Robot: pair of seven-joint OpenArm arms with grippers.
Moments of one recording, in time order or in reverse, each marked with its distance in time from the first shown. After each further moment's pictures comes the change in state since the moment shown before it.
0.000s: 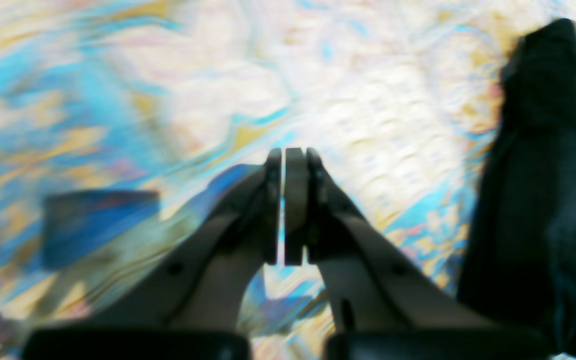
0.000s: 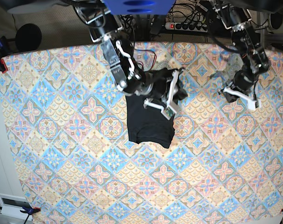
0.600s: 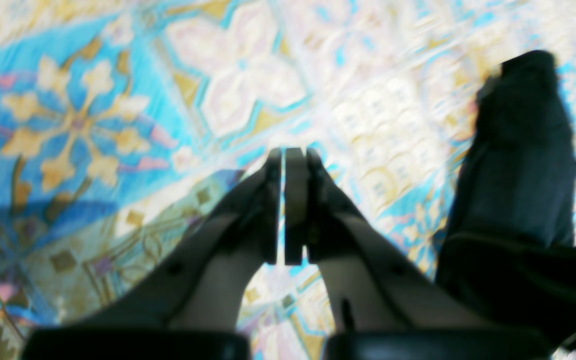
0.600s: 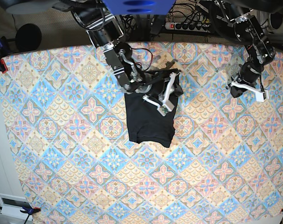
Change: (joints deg) left arm 3.5 0.2 -4.3 1.0 -7.3 -0.2 0.0; right arm 1.9 0.8 2.6 -17.0 0.7 1.4 10.3
